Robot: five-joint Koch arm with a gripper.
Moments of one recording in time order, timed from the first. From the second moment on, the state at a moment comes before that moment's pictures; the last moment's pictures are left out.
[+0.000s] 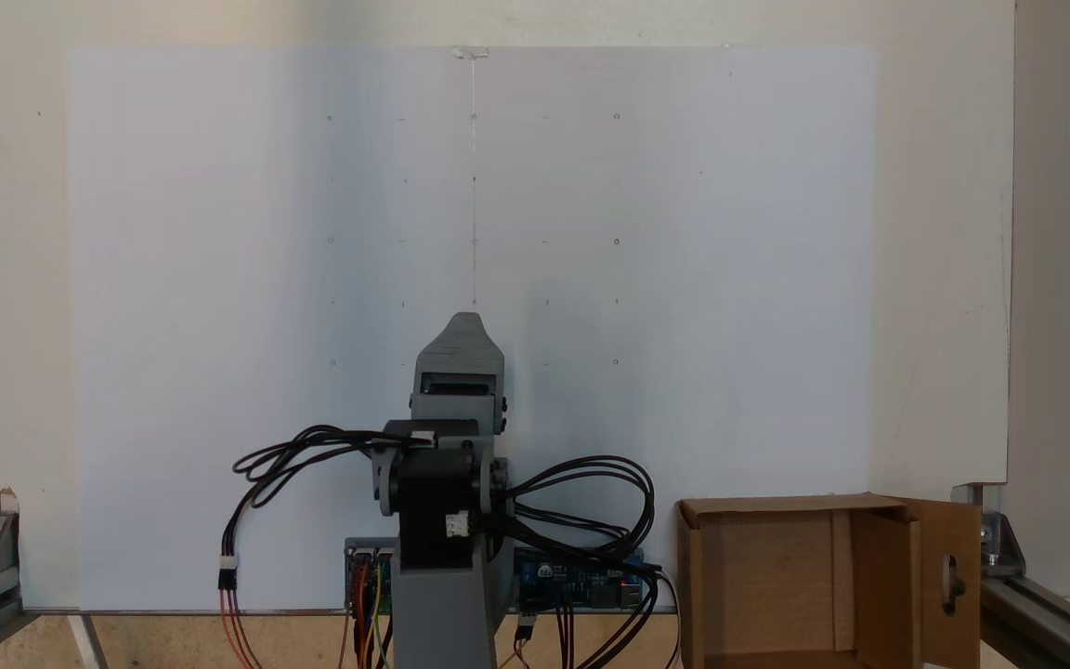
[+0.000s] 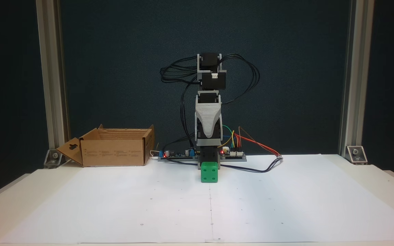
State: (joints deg) arm -1.6 129.5 115.0 67.0 1.8
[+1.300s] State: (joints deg) arm -1.6 129.5 134.9 51.1 2.5
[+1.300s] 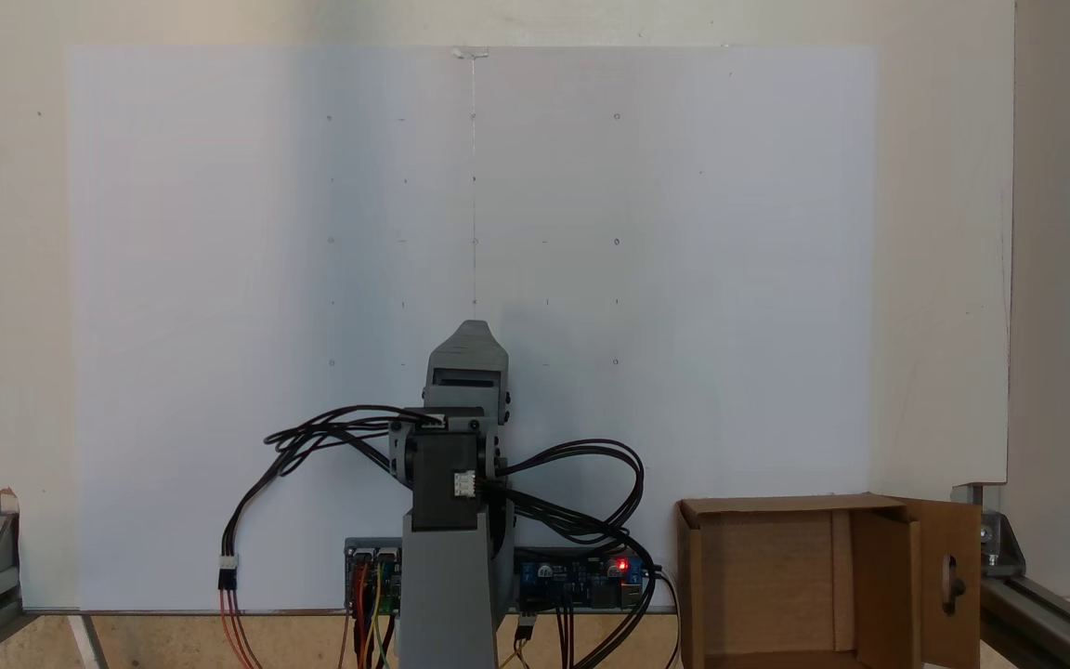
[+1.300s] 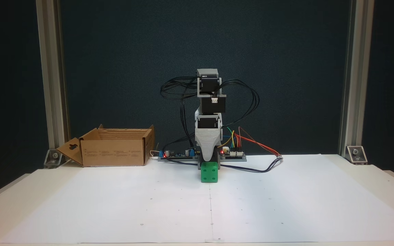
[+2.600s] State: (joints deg) arm -1.3 115.0 143.0 35.3 2.9
